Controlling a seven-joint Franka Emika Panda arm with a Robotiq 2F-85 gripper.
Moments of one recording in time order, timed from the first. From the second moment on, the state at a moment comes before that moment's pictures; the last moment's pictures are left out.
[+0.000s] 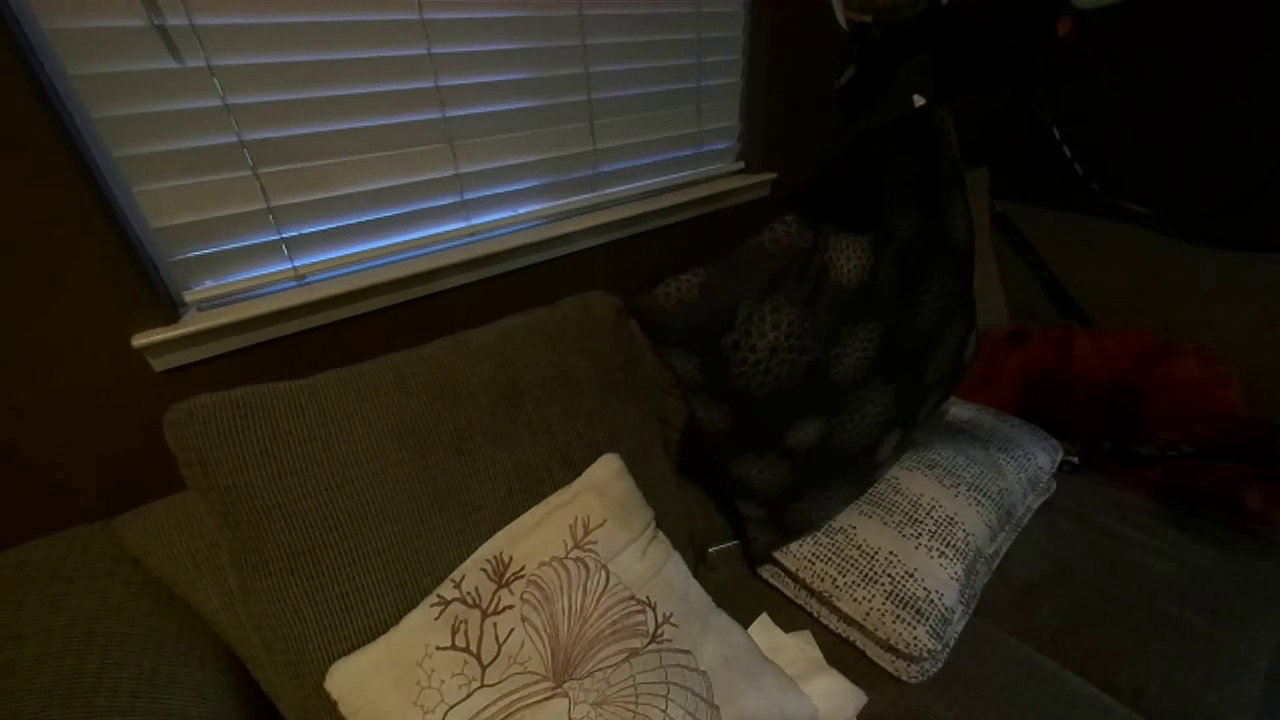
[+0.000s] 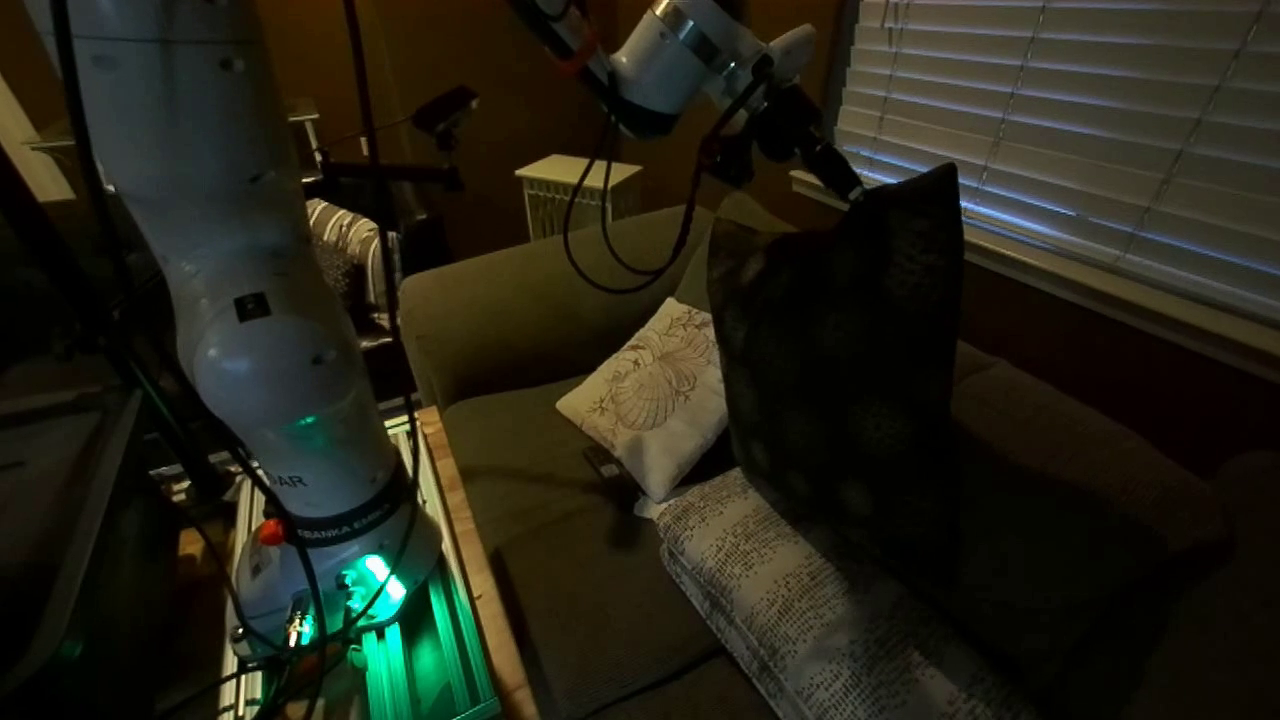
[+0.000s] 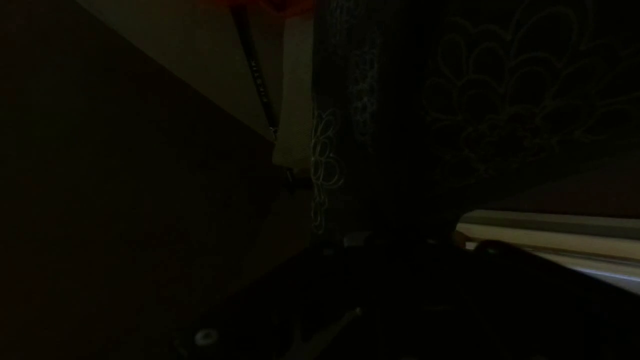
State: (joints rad) arm 0.16 0.08 0.05 -2.02 -1.16 1.93 1.53
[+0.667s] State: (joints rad) arm 0.11 0.04 0.05 -2.05 -1.16 1.94 1.55
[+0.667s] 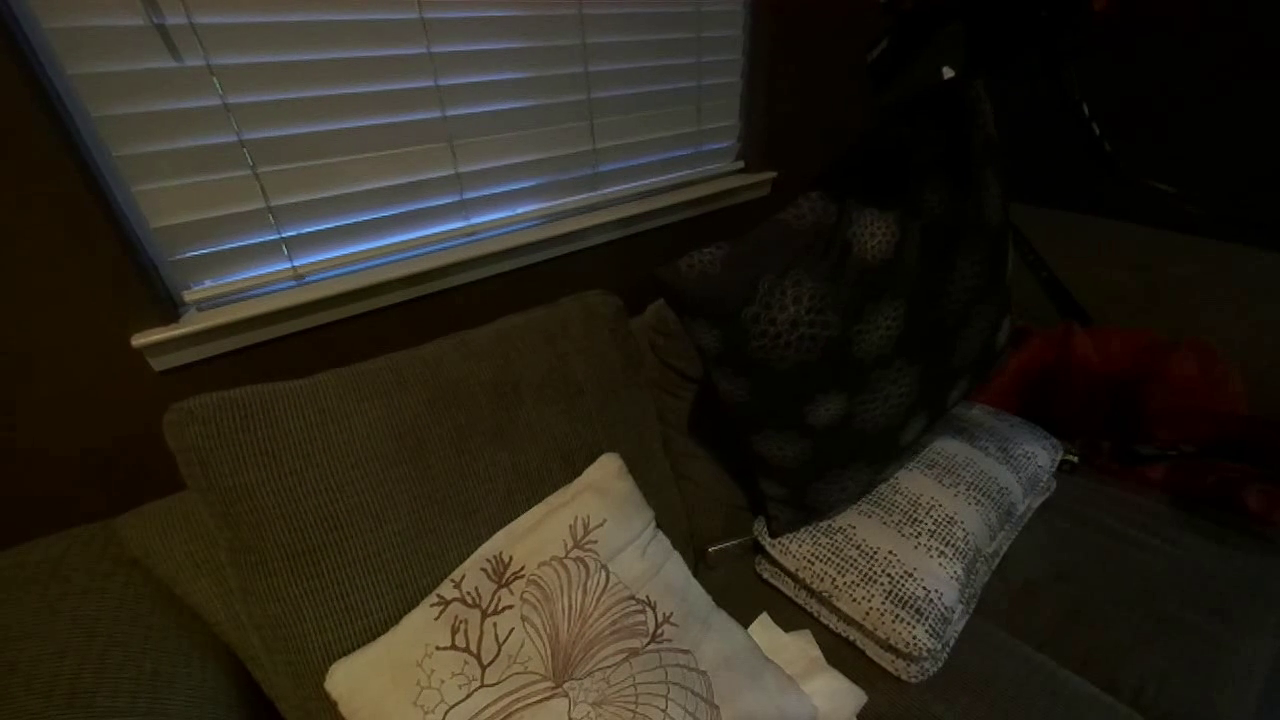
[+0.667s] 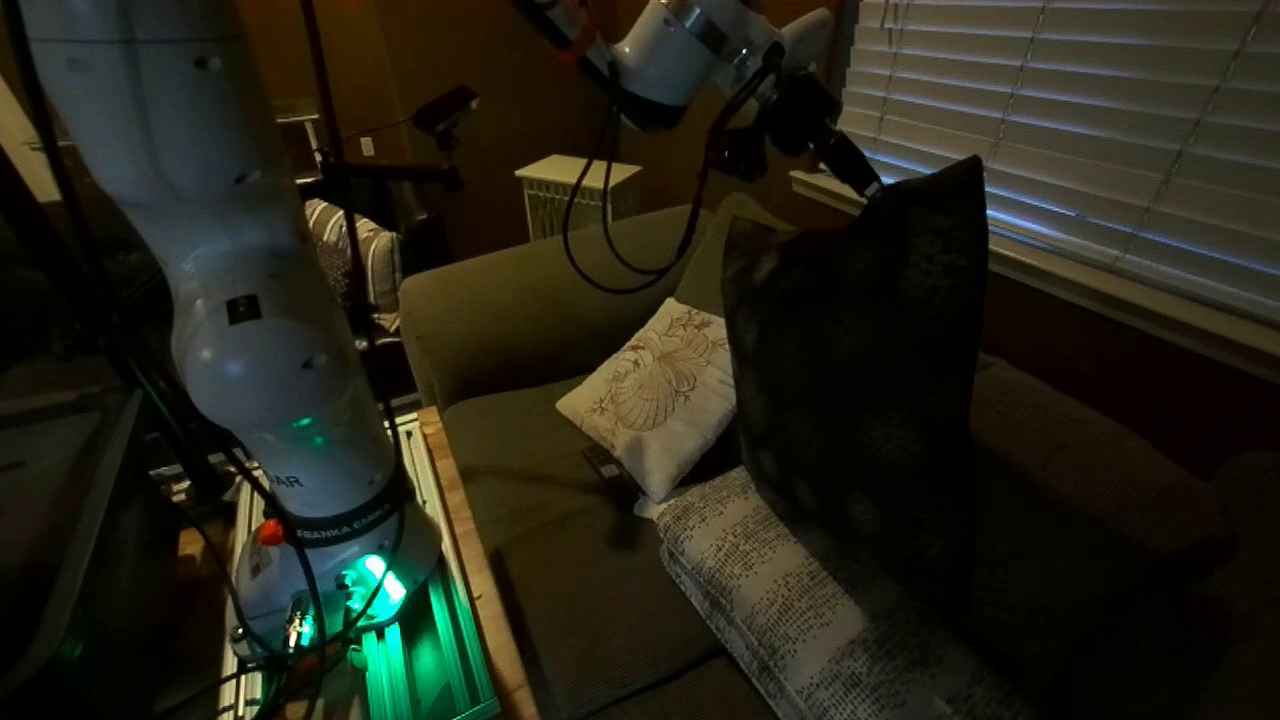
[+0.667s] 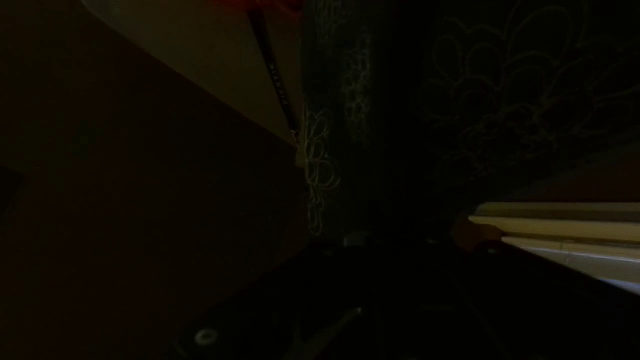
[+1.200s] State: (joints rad) arm 0.09 0.08 0.04 -2.05 -1.17 1.91 1.65
